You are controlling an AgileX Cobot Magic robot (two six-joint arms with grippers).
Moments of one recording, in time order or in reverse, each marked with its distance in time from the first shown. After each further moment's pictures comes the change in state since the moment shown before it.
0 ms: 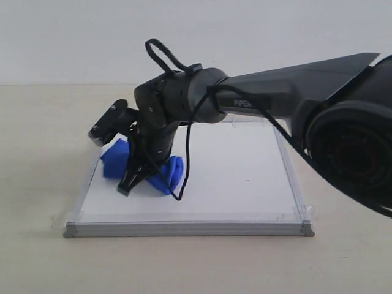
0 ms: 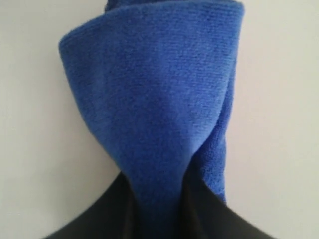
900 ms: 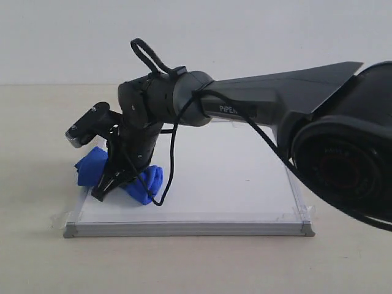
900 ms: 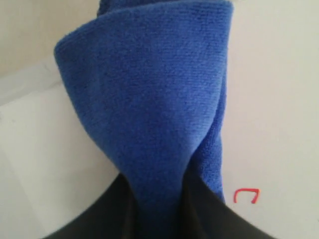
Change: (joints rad) left arm 0.000 0.000 0.000 0.000 0.000 0.000; right arm 0.026 0.021 -0.075 0.130 0.035 -0.021
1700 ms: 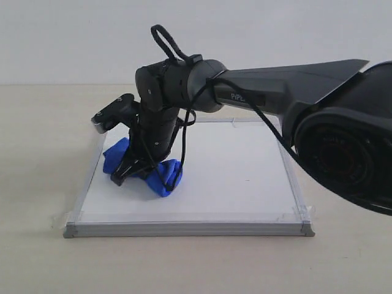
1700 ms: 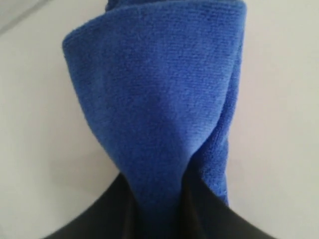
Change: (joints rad) left arm 0.000 0.000 0.000 0.000 0.000 0.000; right arm -0.060 0.036 -0.069 -0.041 0.140 0.101
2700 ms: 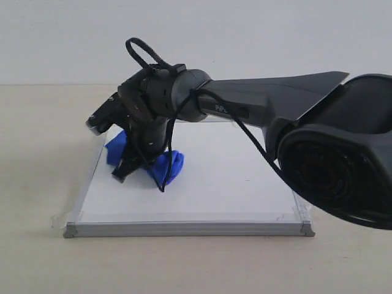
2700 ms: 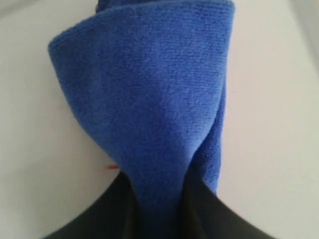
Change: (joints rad) left arm 0.000 0.000 0.000 0.000 0.000 0.000; right arm 0.035 0.039 -0.054 -0.332 -0.039 0.199
